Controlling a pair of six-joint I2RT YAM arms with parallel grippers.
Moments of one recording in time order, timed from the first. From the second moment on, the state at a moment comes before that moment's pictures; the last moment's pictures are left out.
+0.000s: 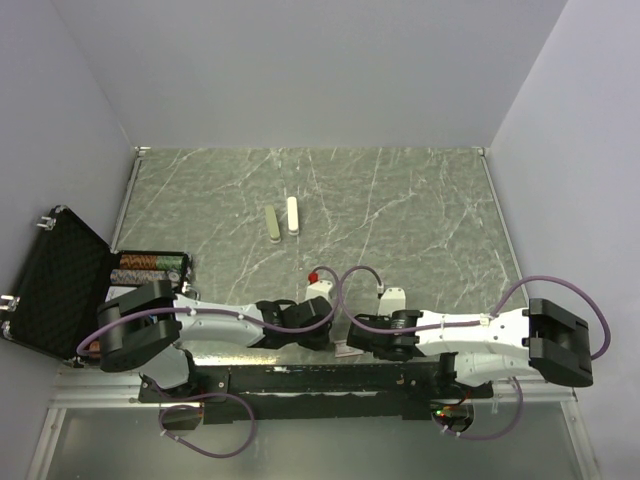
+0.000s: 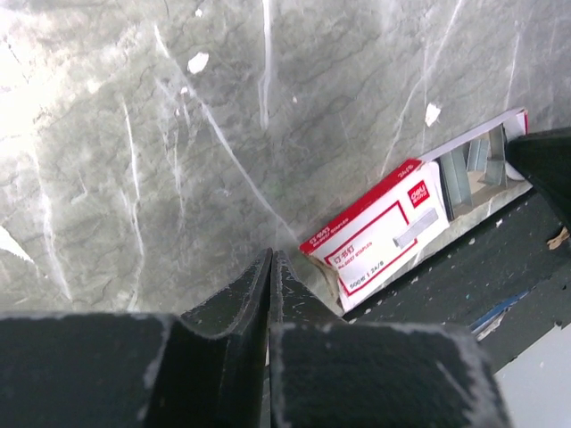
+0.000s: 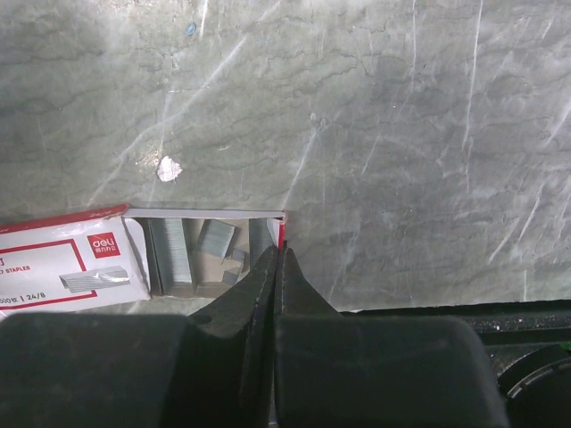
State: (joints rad) left arm -1.25 1.54 0.69 -0.08 -0.18 -0.88; right arm 1.29 1.18 0.54 -0.85 0.46 1.28
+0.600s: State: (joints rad) left arm -1.34 1.53 0.67 -0.05 -0.16 -0.94; right arm 1.29 1.19 0.55 -0.83 0.46 1.26
